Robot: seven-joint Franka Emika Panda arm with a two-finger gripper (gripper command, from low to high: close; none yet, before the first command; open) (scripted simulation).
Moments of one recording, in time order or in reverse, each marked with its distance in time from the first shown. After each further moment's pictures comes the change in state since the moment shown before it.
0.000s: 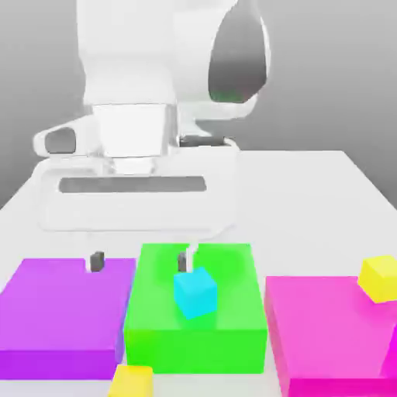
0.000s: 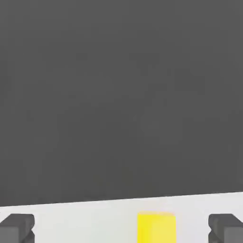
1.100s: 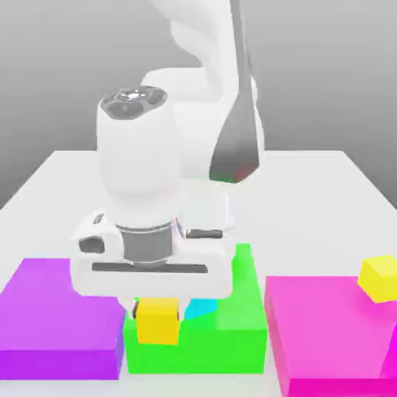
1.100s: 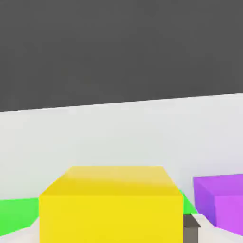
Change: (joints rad) arm 0.023 -0.059 0.028 -0.164 -0.029 -0.082 0.051
